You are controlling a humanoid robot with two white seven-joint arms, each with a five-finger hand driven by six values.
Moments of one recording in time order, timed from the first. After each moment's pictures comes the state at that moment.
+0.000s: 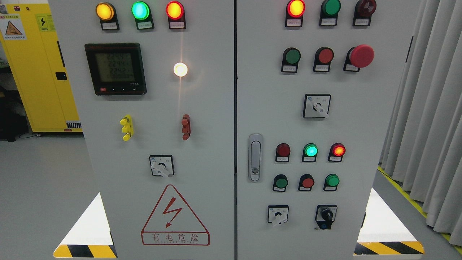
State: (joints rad) left arm -0.04 -0.01 -0.15 0.00 0.09 -0.11 -0.01; right arm 0.36 -0.09 -0.01 -1.66 0.34 -0.45 0.26
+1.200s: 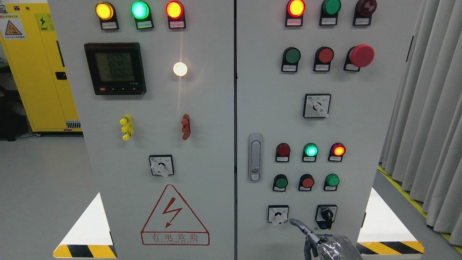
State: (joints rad) left arm -0.04 -0.09 -0.15 0.00 0.09 -0.11 -0.01; right arm -0.11 -0.08 -0.08 -1.87 0.93 -0.47 0.25
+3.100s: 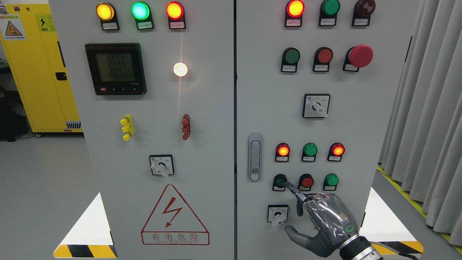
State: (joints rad) left arm -0.04 -0.11 -0.15 0.00 0.09 -0.11 -0.01; right arm -0.33 -0.08 -0.05 -1.70 1.10 -0.43 0.25
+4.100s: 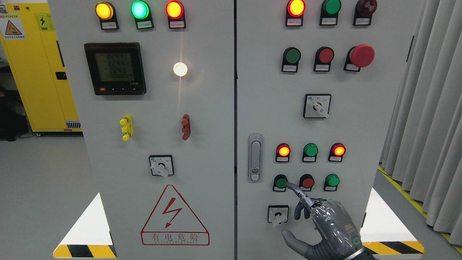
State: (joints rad) left arm -0.04 -0.11 -0.15 0.00 0.09 -0.11 -0.01; right arm -0.23 -0.07 -0.01 -1.77 0.72 -0.43 0.16
